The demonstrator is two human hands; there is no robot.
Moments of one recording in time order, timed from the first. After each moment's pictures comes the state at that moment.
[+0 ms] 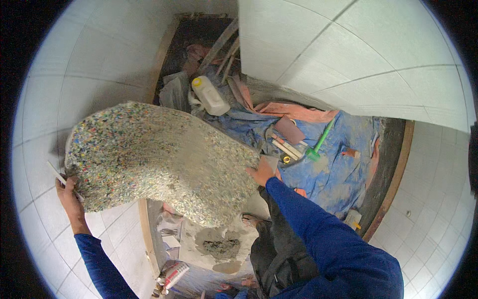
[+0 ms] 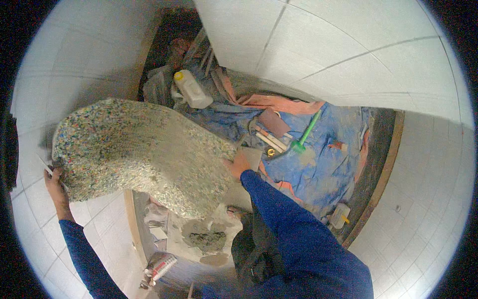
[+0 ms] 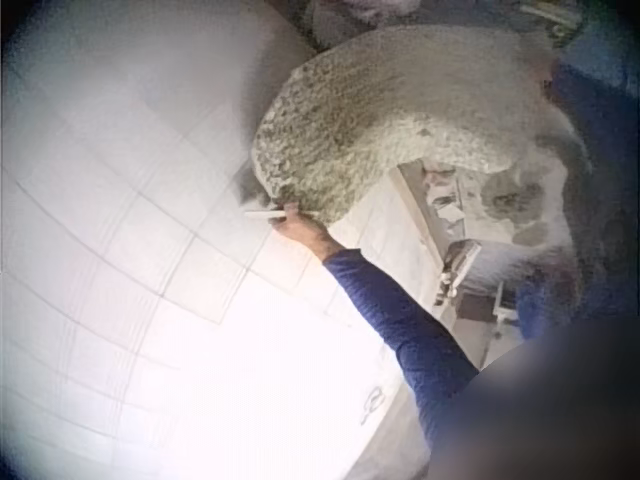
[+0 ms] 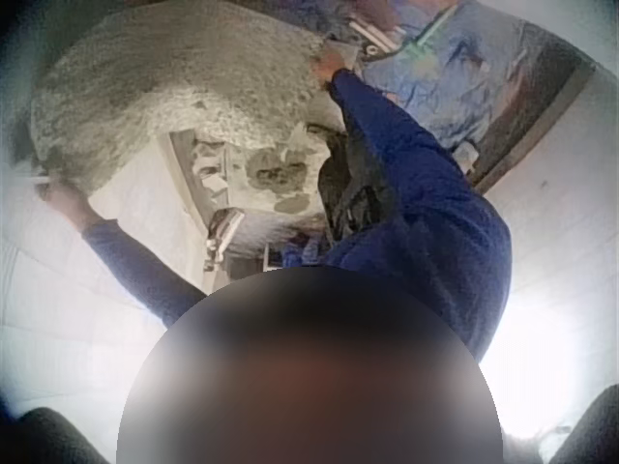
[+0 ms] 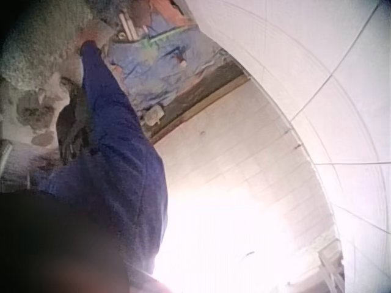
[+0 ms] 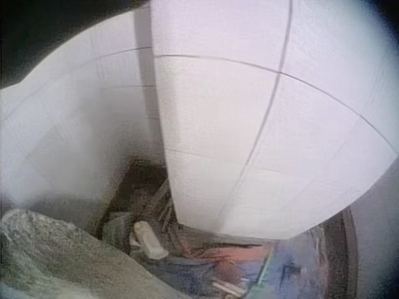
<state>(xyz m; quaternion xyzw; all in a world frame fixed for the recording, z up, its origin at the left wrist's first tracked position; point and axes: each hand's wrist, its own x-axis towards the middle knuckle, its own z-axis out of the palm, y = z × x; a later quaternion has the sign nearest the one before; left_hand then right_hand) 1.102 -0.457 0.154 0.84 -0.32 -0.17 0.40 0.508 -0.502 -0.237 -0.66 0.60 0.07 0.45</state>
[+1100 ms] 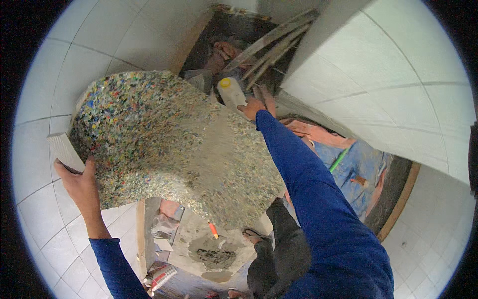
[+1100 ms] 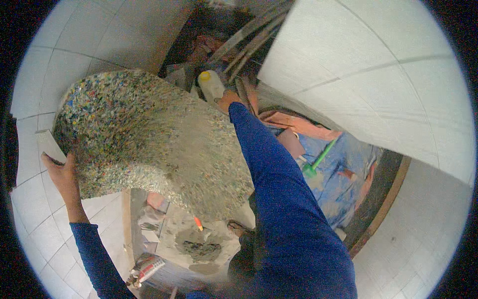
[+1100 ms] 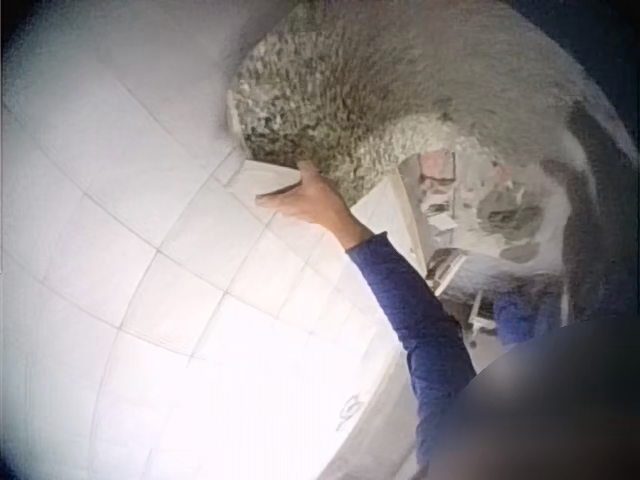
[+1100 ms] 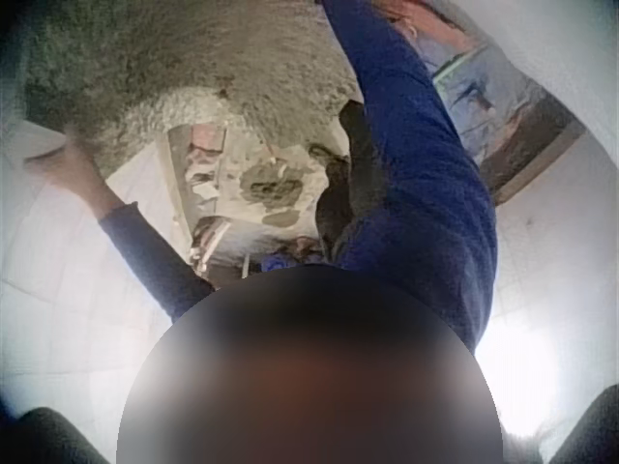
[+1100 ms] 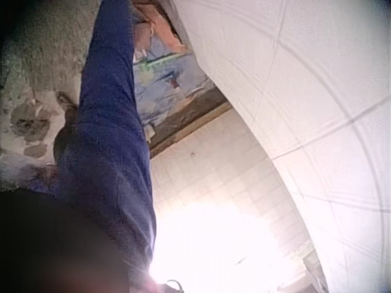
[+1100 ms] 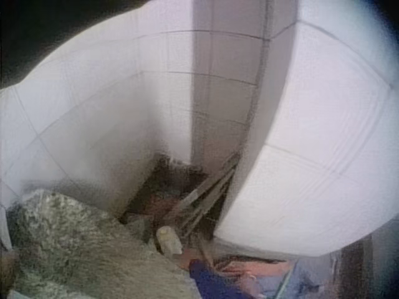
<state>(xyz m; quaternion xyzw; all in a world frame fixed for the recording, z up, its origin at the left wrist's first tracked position) 1.048 -0.450 0.111 0.86 -0.41 0.14 0.26 0.718 -0.756 -0.242 -0.78 0.50 0.18 0.33</state>
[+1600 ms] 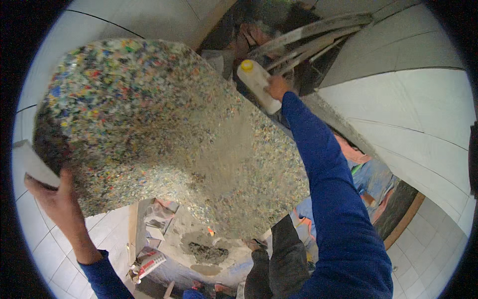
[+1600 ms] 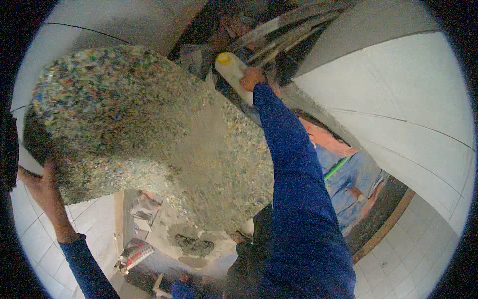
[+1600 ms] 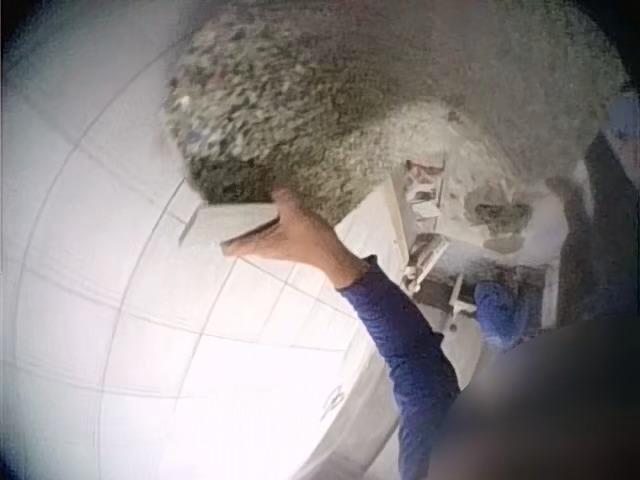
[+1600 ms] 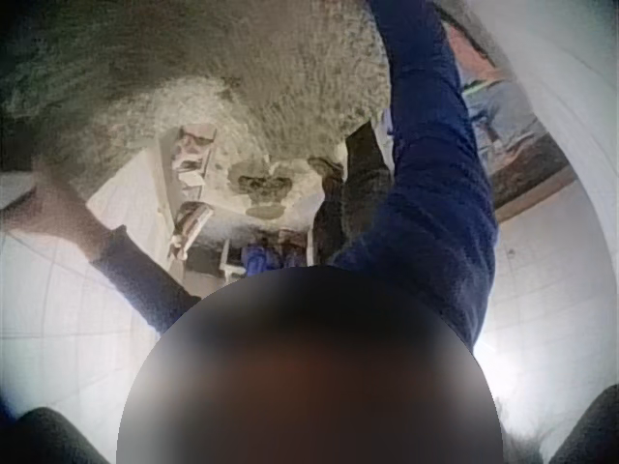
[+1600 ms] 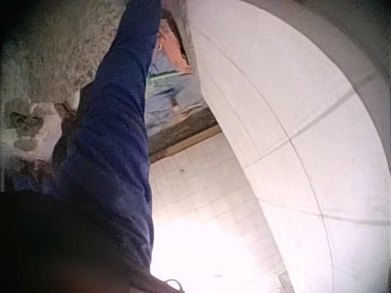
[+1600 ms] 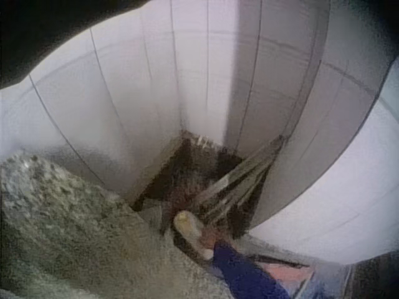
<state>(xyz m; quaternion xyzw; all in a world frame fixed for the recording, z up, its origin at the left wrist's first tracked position) 1.056 -0.431 0.103 0.86 -0.42 0.16 0.26 0.742 -0.841 -0.367 -0.83 0.48 0.08 0.28</state>
